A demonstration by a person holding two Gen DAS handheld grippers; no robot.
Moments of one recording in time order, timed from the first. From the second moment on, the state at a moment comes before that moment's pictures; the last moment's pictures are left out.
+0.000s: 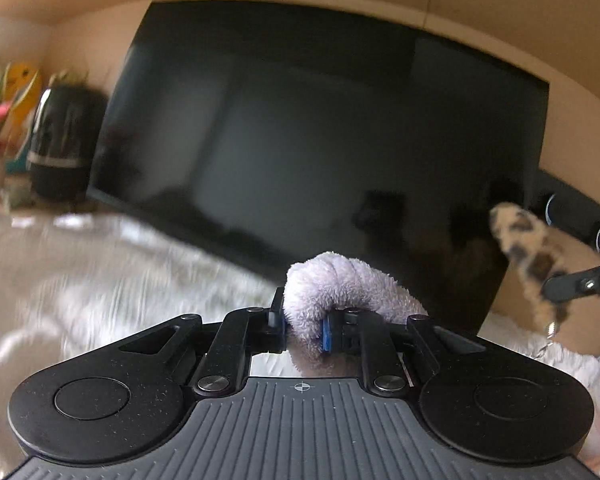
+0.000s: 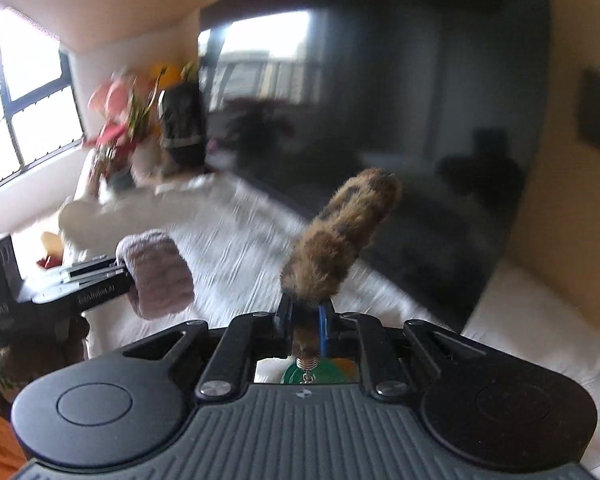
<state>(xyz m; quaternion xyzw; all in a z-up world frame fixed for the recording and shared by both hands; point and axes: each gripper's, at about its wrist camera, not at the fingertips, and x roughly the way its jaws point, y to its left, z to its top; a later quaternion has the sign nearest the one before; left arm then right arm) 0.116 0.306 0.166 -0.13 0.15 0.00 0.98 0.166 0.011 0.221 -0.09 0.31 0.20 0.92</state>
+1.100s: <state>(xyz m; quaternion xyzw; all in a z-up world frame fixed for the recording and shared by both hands) 0.250 -0.060 0.099 0.04 0.50 -0.24 0.83 0.112 -0.218 0.228 -0.04 0.31 -0.02 0.95</state>
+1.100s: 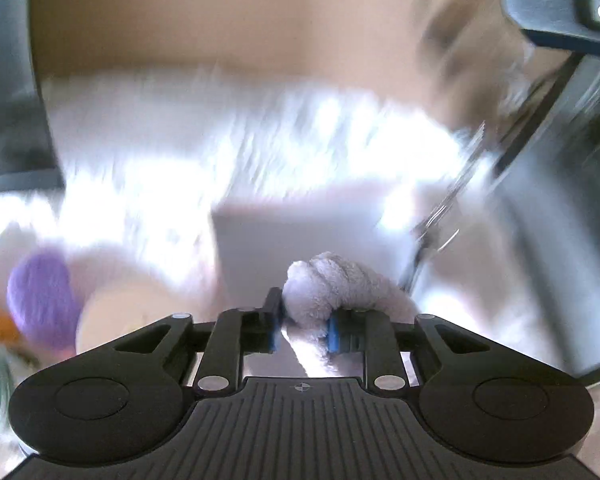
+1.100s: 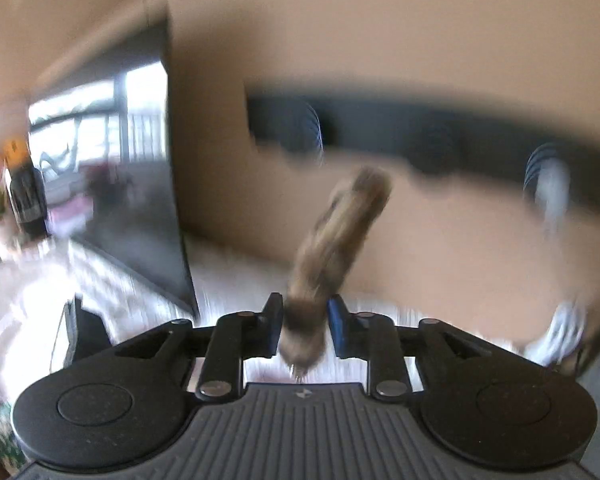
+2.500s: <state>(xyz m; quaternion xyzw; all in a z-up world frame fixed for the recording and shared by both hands) 0.110 0.161 0.085 -0.04 0.29 -0.14 0.95 0.057 -0.123 0.123 -0.11 0.30 0.13 0.94</state>
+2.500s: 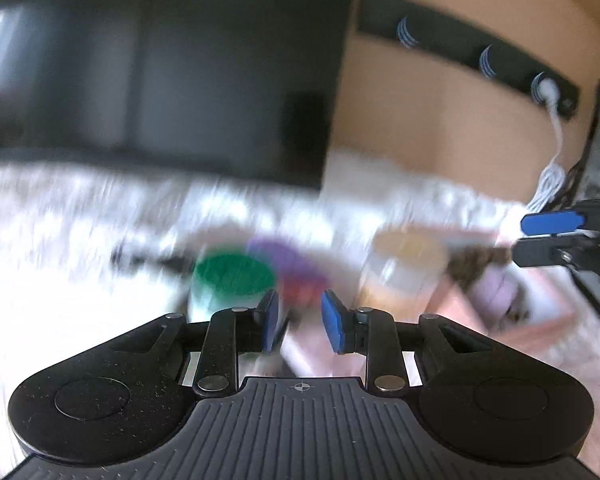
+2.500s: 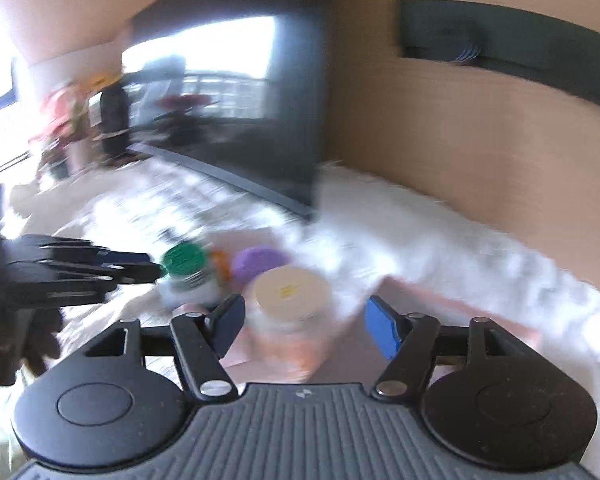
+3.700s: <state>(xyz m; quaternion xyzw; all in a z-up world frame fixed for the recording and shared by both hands) 0.061 0.219 0.013 -0.13 0.34 -0.07 0.93 0.110 -0.012 -0.009 -0.25 0.35 0.19 0.88</state>
